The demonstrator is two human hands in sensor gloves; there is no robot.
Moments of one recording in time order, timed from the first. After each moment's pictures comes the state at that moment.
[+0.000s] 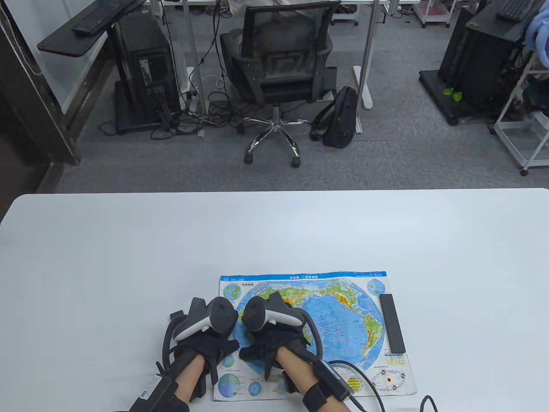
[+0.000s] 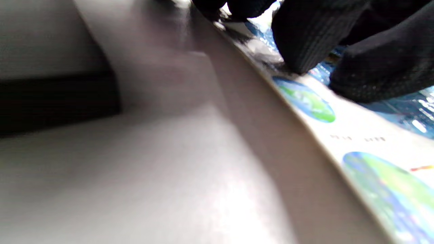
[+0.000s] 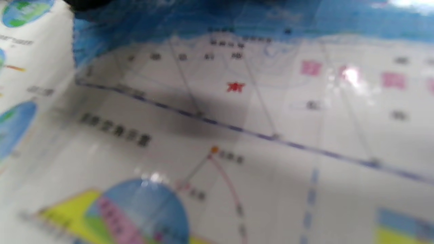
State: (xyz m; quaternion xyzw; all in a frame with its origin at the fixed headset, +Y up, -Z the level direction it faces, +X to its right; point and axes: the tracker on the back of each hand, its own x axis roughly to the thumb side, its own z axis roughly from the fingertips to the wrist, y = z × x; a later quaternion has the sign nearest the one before) left_hand -0.163 -0.777 -0.353 -0.27 -0.13 0.08 0.95; right_hand -0.008 -0.783 -0.363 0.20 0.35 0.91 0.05
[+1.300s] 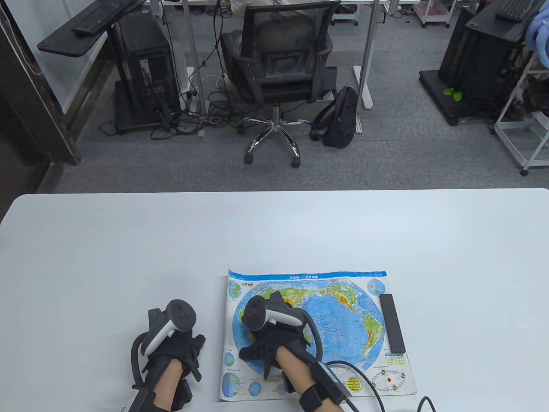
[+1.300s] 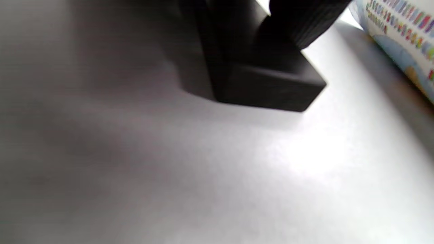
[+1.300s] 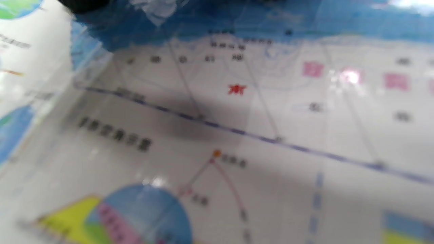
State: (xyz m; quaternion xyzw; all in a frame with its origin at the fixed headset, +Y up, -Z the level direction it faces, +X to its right) left_hand -0.235 -0.784 -0.335 -0.26 0.07 0.16 0.95; right_hand -0.008 -0.782 -0.364 0.20 0.35 0.92 0.05
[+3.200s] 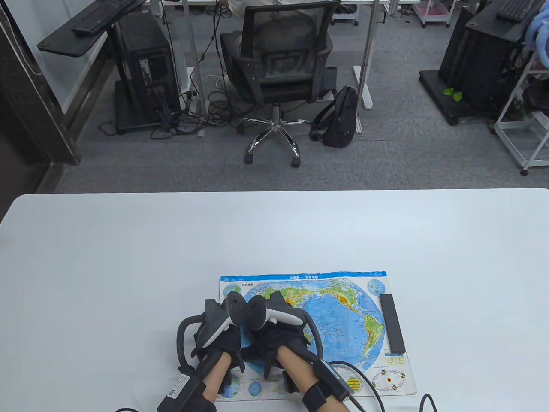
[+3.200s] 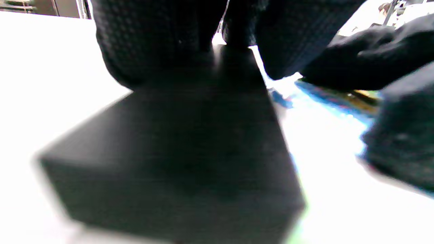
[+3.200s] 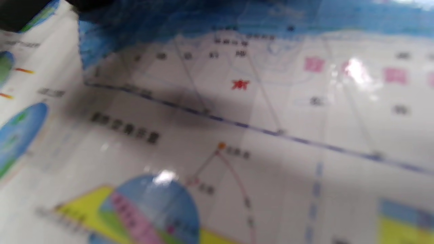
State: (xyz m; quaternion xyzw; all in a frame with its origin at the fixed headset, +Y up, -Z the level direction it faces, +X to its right) left_hand -0.138 -0.761 -0.356 -0.14 0.05 0.04 0.99; right_hand -0.007 -0.782 -0.363 0.20 0.36 0.91 0.06
